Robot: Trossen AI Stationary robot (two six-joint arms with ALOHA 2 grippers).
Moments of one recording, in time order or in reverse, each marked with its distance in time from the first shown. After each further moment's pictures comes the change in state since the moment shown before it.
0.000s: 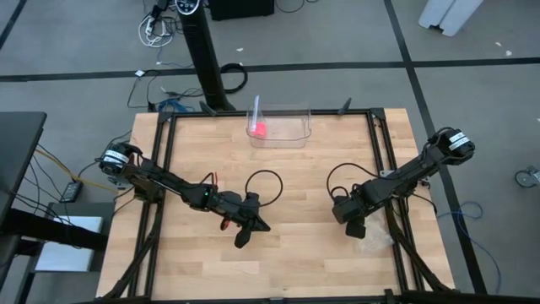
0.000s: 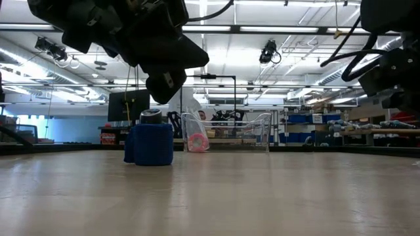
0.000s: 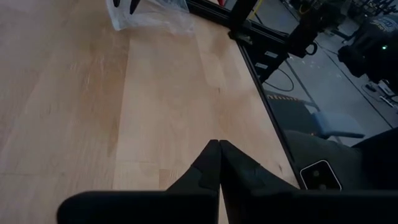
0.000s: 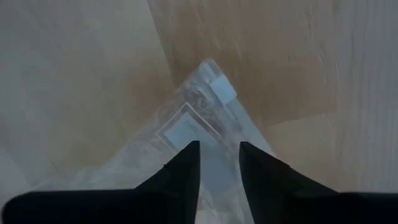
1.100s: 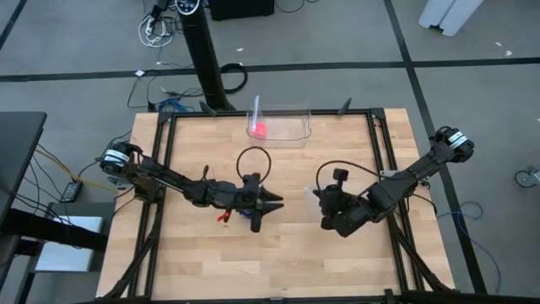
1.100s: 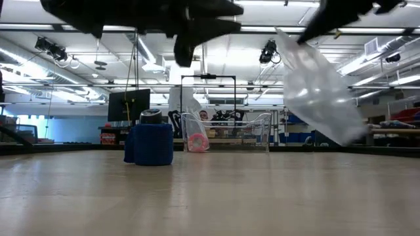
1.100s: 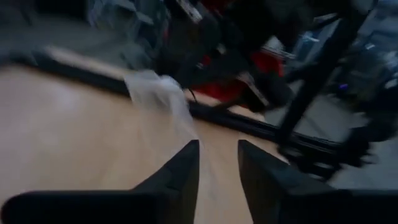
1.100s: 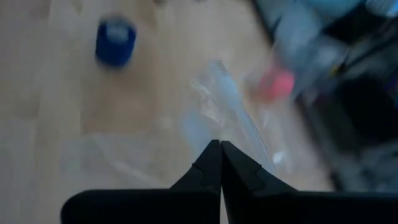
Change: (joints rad) left arm 0.038 0.000 0.038 0.284 -0.324 0.101; right arm 0.116 0.000 0.327 0.144 0.916 -0.331
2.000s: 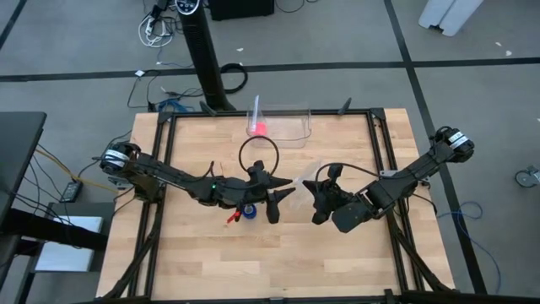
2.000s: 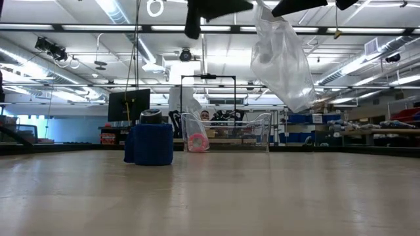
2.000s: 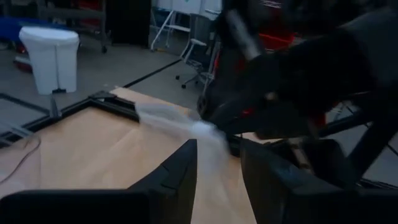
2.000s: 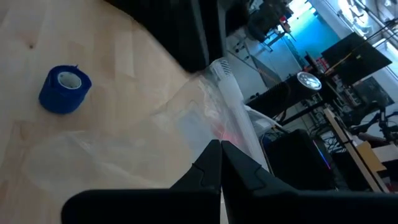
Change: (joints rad) left arm -0.005 0.005 0.279 -0.281 -0.270 0.077; right arm -0.022 0.000 0.002 0.355 0.211 -0.500
